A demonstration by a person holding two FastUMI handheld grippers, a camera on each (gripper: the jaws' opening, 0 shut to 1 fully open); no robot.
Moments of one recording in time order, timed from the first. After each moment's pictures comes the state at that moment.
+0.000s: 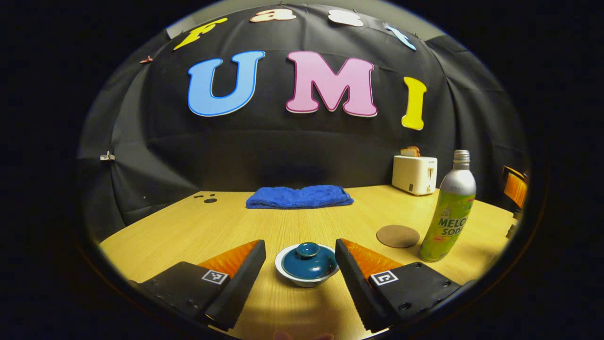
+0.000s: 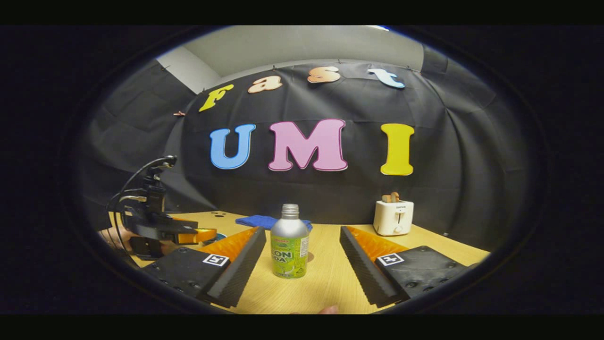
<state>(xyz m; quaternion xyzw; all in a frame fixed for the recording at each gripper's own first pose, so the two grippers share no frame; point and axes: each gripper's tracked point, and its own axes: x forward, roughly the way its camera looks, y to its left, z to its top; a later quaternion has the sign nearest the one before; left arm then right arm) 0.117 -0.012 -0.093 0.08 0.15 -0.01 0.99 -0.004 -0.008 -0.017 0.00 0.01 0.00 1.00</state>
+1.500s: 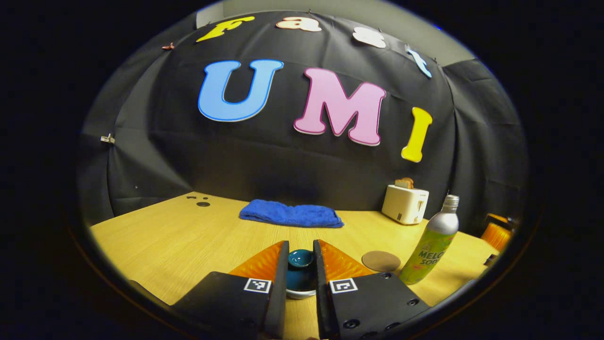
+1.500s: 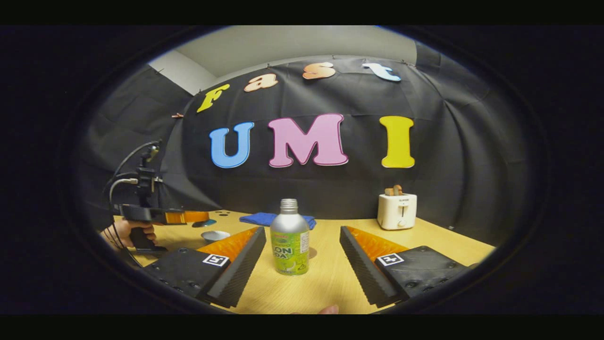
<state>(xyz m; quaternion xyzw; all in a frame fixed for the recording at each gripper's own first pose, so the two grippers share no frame) 0.098 -0.009 -0.034 -0.02 0.07 -0.03 1.00 -0.001 -0.006 -0.030 0.02 0.04 0.01 1.00</state>
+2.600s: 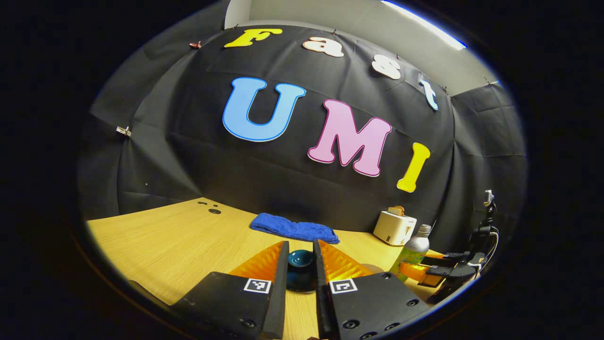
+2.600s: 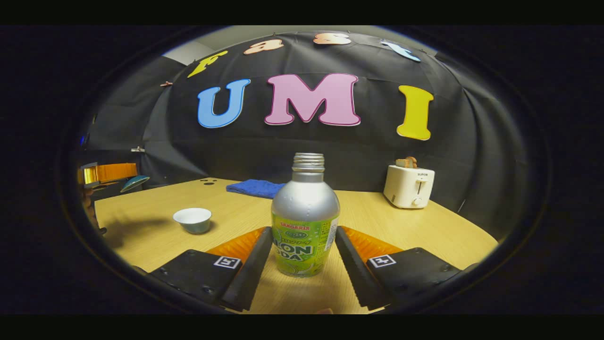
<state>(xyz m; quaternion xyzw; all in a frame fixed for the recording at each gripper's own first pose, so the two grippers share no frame) 0.048 0.031 0.010 -0.07 0.03 -0.03 1.00 0.073 0.017 -0.111 -0.01 0.16 -0.02 0.99</state>
